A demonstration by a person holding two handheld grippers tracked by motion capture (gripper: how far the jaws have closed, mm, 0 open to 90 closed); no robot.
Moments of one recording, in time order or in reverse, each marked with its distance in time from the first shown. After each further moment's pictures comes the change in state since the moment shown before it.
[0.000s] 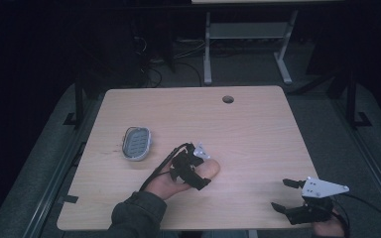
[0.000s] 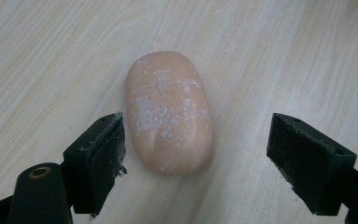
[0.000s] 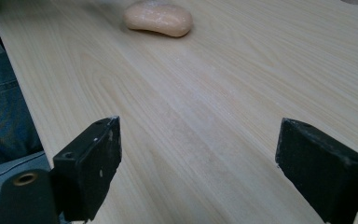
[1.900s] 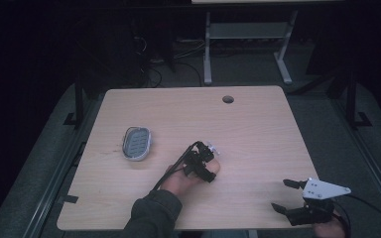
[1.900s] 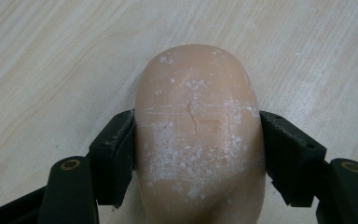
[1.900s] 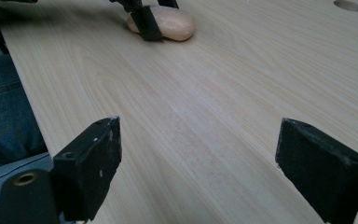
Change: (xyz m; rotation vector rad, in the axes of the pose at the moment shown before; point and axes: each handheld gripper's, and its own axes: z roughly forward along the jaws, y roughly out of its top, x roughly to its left) left arm 0.012 0.014 0.054 0.113 0.061 -0.105; right arm 0.003 0.001 -0.003 -0.012 -0.006 -0.007
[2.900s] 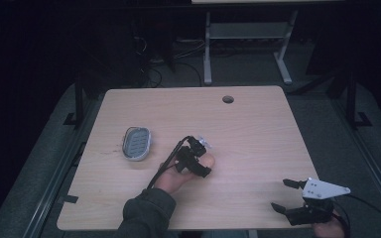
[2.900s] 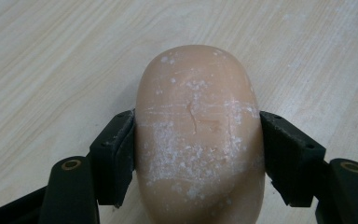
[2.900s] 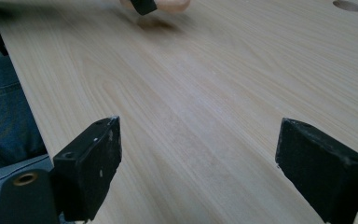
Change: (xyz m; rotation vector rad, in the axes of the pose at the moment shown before) left arm 0.014 -0.007 -0.033 -0.053 -0.005 -0.064; right arm 0.001 0.000 0.001 -0.001 -0.003 0.008
